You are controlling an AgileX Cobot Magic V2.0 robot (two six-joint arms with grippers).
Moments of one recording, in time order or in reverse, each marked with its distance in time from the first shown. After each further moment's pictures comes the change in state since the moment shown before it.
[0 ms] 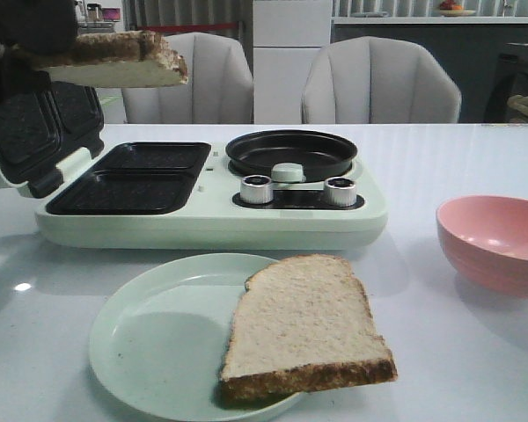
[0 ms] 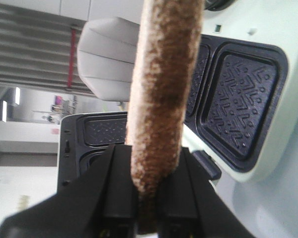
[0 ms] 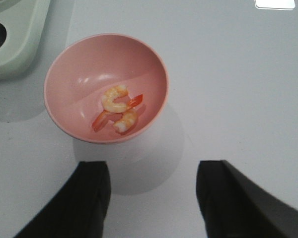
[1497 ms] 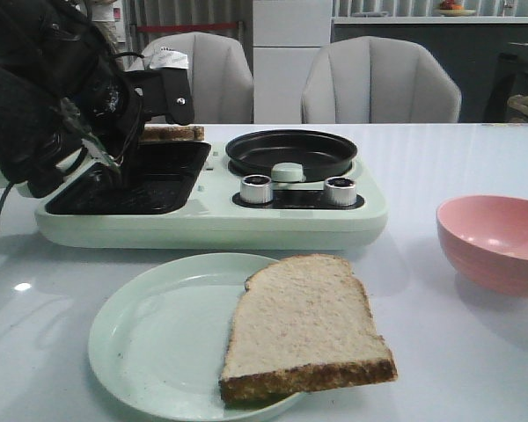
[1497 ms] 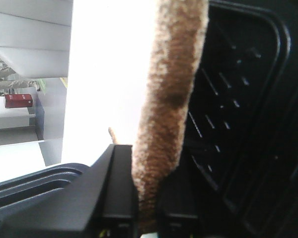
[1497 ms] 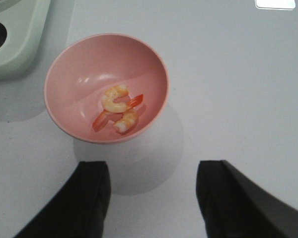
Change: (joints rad) left arm 0.525 0.824 -0.768 0.044 -0.431 0.147; right arm 0.000 0.000 0.000 0.000 0.000 0.000
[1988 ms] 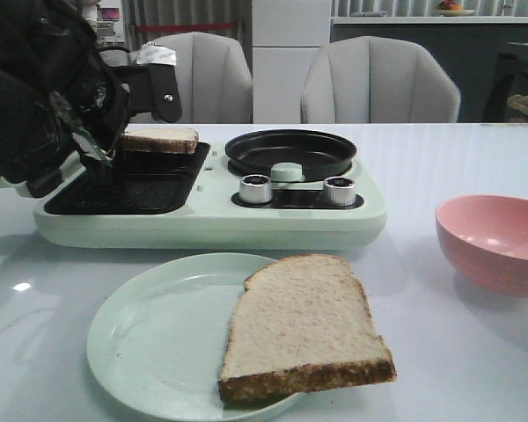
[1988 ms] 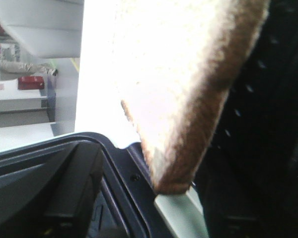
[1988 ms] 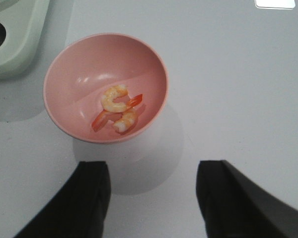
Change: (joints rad) left arm 0.000 -0.060 0.068 0.000 0.066 0.000; right arm 0.000 0.000 0.000 0.000 0.001 0.000
